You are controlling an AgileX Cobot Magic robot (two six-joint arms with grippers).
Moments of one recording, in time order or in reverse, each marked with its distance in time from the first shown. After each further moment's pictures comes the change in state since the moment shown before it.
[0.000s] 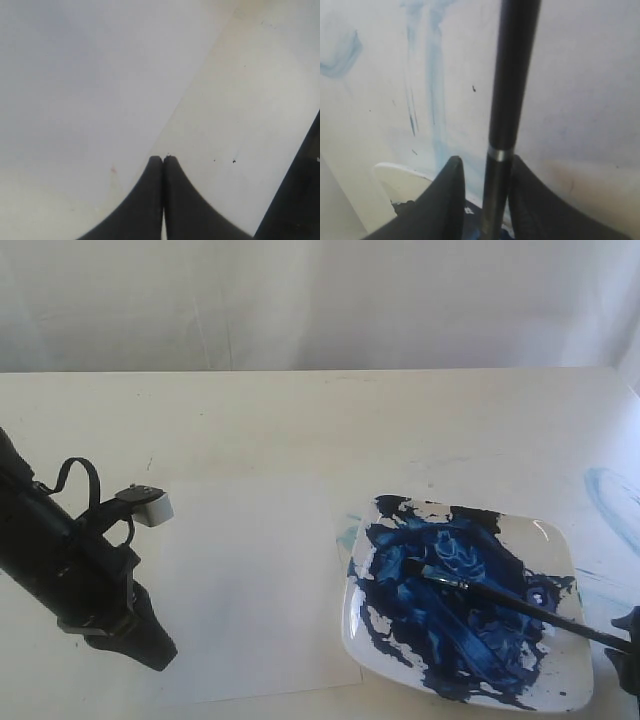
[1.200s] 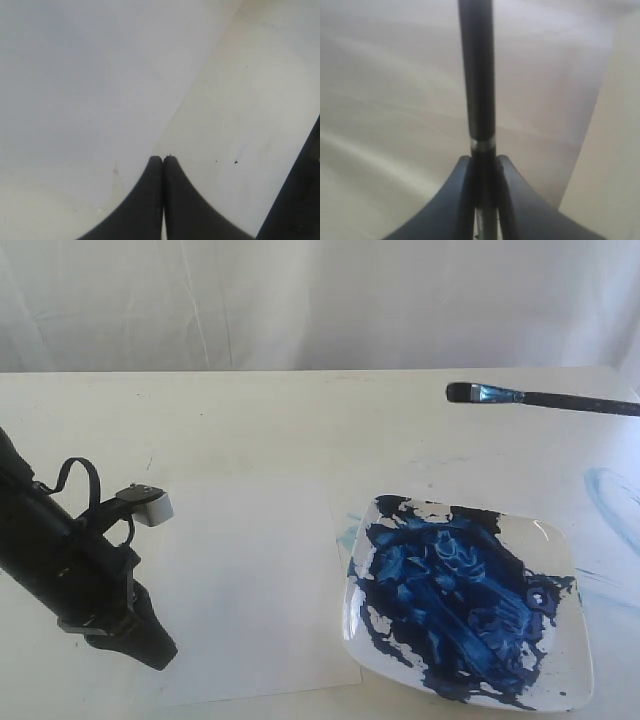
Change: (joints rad) left arm 0.000 0.000 0.000 0.000 -0.006 0.004; right arm 0.000 -0.099 -0.027 0.057 -0.848 -0.509
